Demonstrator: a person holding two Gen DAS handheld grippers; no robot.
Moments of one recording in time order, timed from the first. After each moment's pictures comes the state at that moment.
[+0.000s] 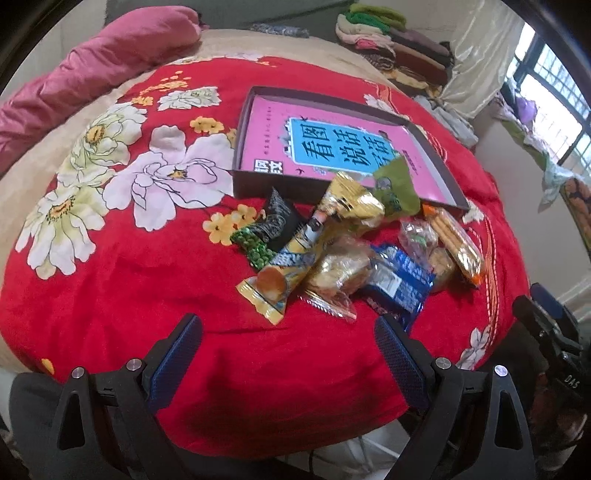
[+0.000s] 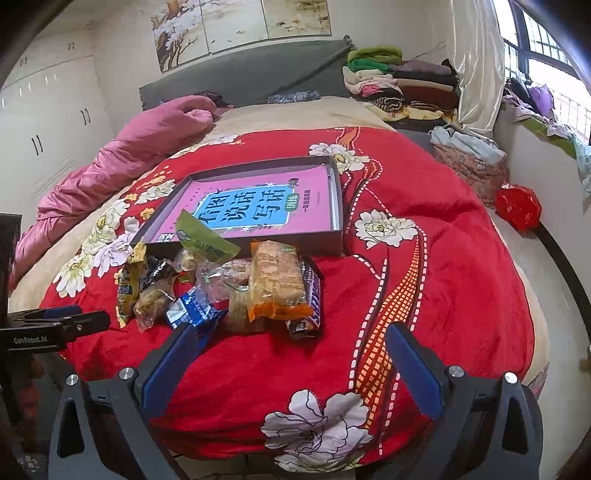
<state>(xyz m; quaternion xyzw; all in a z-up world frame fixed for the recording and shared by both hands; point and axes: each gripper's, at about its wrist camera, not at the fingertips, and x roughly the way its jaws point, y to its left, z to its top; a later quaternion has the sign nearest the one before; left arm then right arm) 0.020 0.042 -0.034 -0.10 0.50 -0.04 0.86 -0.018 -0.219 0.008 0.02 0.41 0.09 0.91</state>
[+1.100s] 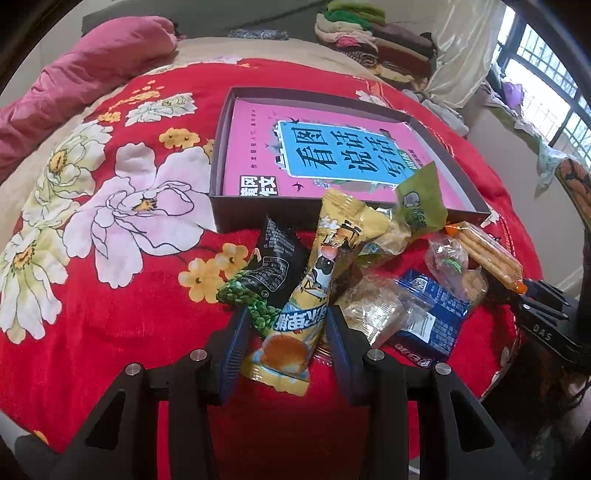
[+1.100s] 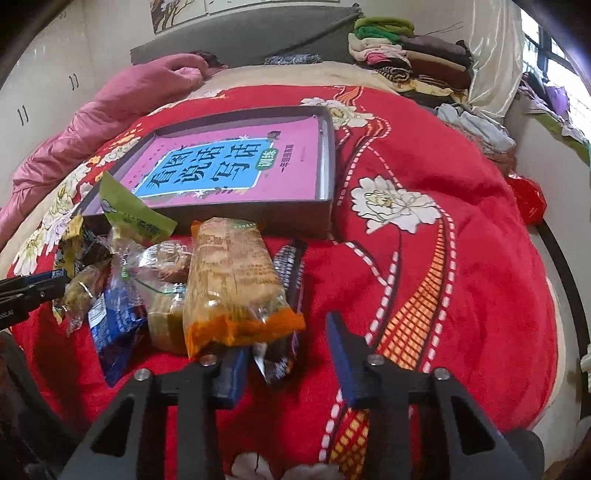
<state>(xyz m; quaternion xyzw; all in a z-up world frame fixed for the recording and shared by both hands) 0.070 0.040 -0.065 -0.06 0.50 -0.07 0.86 0.052 -0.220 -0.054 -0.02 0.48 0.09 0.87</state>
